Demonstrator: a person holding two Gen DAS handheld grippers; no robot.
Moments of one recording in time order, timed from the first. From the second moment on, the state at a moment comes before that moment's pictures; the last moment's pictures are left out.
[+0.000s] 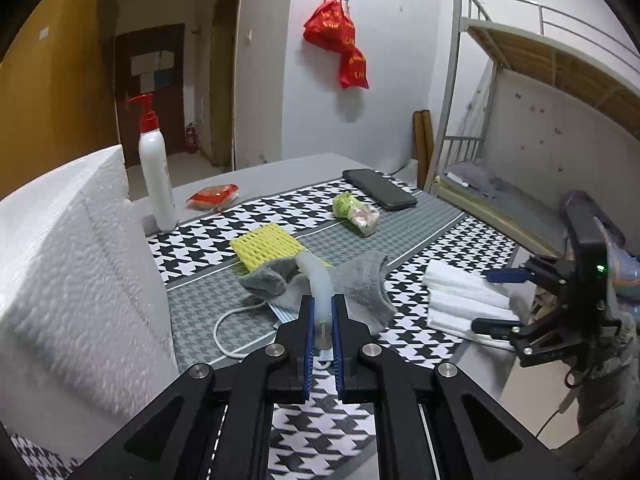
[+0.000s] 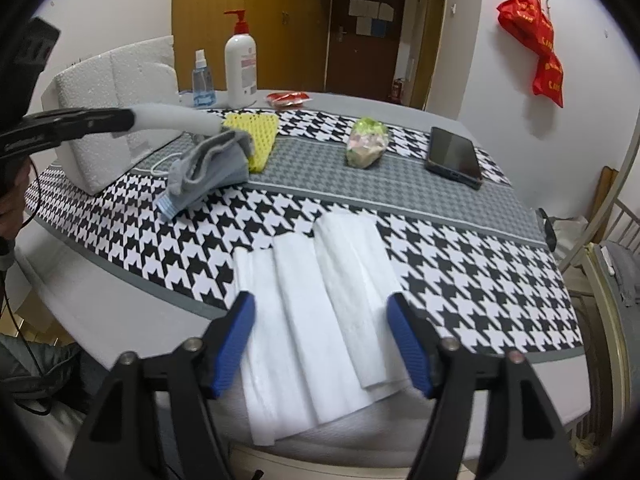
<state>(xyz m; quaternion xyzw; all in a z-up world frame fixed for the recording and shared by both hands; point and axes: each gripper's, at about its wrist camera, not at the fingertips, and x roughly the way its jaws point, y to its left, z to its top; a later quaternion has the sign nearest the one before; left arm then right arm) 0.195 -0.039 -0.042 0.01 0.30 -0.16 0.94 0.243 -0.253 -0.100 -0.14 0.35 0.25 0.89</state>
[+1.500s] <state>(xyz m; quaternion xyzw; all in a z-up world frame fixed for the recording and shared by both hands) 0.141 -0.019 0.019 0.03 0.22 -0.14 0.97 0.208 -0.206 -0.019 -0.02 0.26 0.30 0.92</state>
